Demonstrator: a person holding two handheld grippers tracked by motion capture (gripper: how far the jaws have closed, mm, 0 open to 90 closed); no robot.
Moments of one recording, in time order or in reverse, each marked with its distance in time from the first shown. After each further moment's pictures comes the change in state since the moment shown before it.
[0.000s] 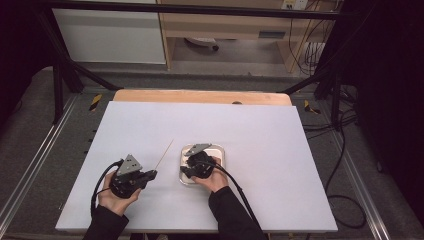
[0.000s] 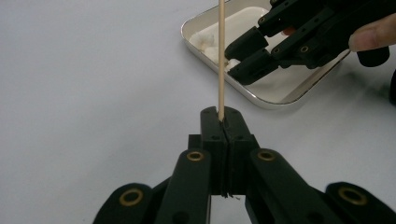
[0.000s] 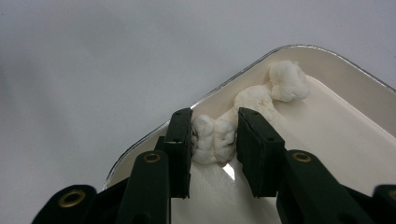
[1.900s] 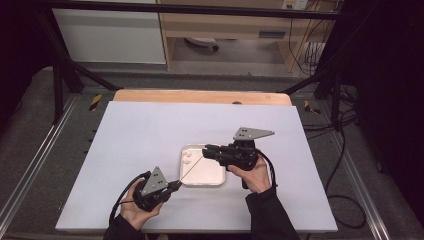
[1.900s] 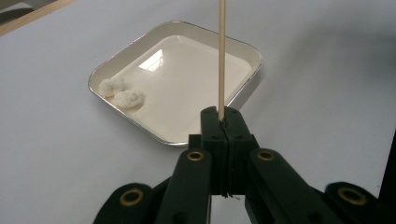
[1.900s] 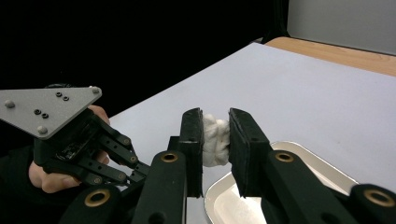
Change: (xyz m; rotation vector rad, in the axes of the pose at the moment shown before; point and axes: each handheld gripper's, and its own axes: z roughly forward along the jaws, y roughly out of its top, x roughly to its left) left arm -0.065 0.011 0.018 -0.068 -0.103 0.208; right arm -0.030 0.009 -0.153 -0.400 0.262 0.144
